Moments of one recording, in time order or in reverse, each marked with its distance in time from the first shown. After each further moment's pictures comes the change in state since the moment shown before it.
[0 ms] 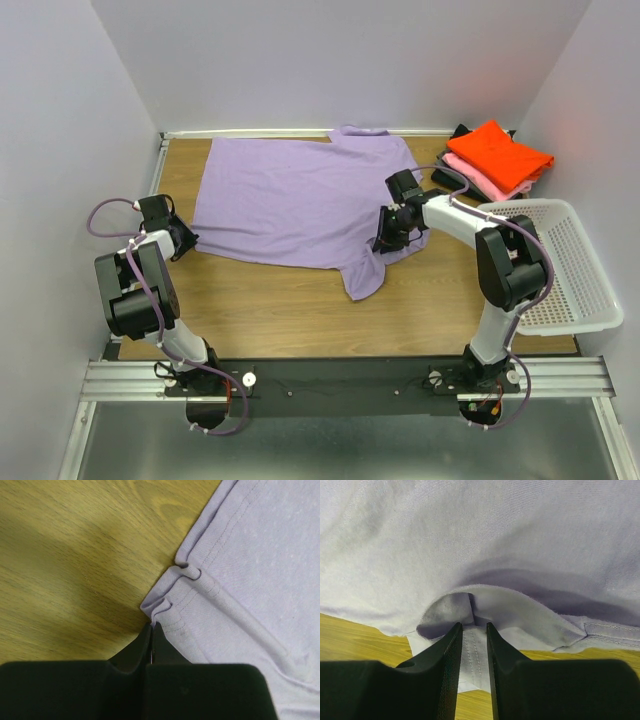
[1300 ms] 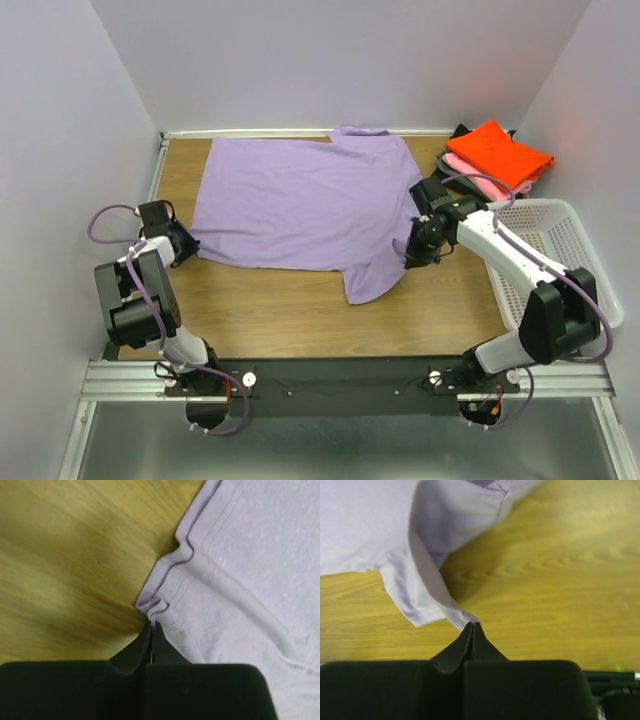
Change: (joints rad) left arm 0.006 -0.050 -0.048 -0.019 0.036 -0.001; right arm 0.000 -0.358 -0.091 -0.348 0.140 0.138
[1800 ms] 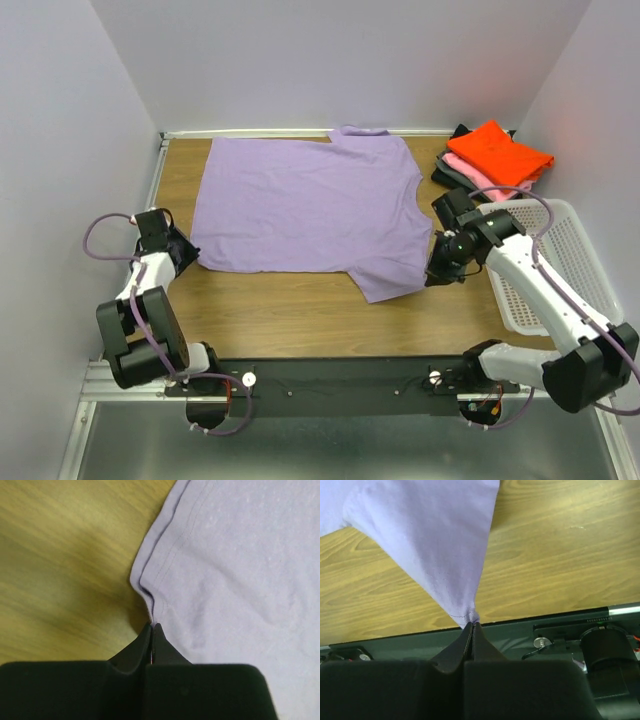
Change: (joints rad) left arm 0.000 -0.217 -0.090 -0.104 0.003 -0.021; right arm 0.000 -0.259 -0.026 -0.275 0.040 0.076
